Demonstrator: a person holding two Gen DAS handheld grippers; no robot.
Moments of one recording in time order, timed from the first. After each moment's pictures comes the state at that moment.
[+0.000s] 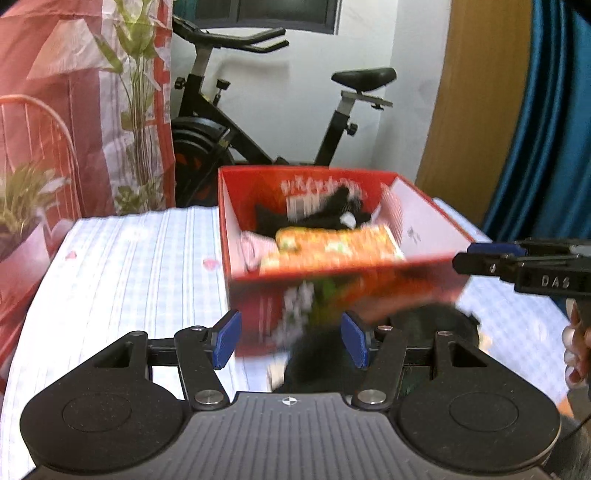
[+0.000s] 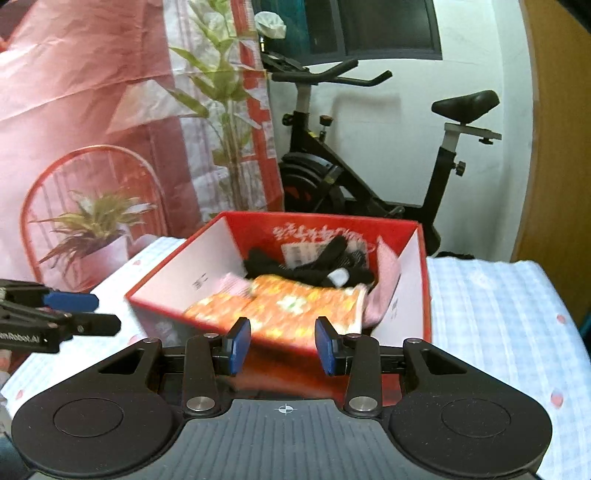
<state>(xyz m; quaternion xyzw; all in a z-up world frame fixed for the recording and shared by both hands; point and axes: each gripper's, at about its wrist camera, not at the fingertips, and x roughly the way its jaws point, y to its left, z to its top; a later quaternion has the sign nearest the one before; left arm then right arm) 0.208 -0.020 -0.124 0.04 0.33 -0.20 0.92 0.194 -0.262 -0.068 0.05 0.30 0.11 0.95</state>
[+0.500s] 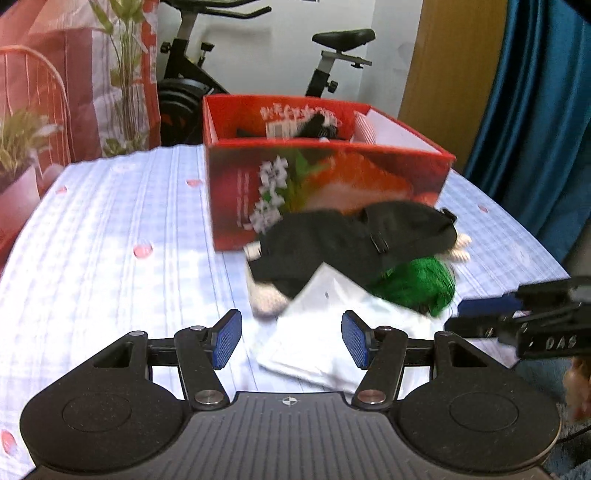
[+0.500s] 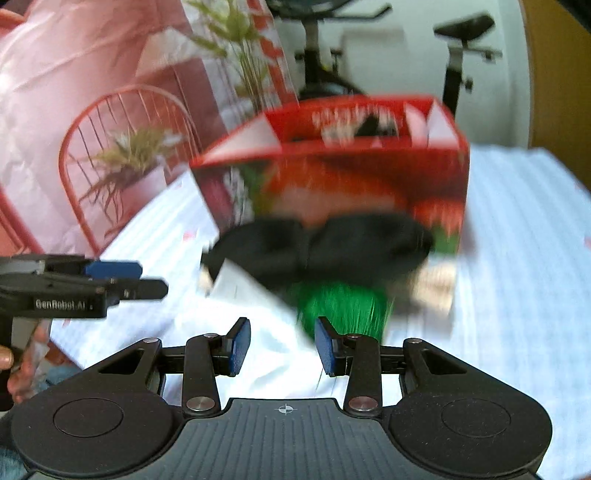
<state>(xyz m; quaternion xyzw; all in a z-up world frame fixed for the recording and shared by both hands) 0.142 0.000 -0.183 0.05 0.37 -0.22 0.90 0.086 -0.218 -0.141 0.11 0.40 0.13 0.90</state>
